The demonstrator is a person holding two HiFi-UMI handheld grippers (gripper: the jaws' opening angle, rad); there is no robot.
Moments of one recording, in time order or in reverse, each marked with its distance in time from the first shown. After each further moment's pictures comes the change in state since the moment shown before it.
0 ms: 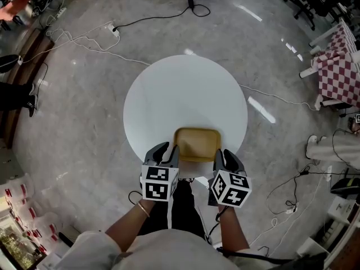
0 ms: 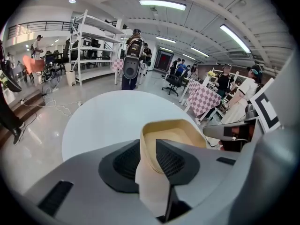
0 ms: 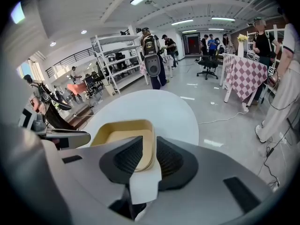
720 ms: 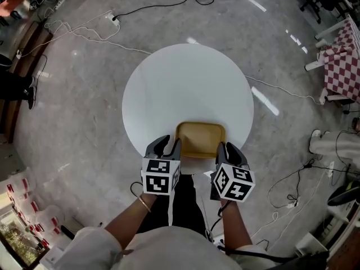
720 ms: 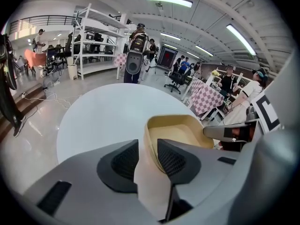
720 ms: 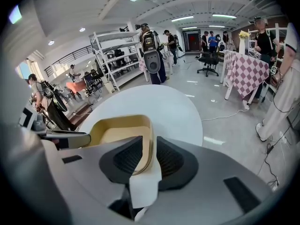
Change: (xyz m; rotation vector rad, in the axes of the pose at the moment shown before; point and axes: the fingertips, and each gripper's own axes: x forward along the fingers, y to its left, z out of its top) left arm 0.014 0.007 -0.012 -0.047 0.048 0.003; right arm 0.015 -0.002 -0.008 0.005 0.038 0.000
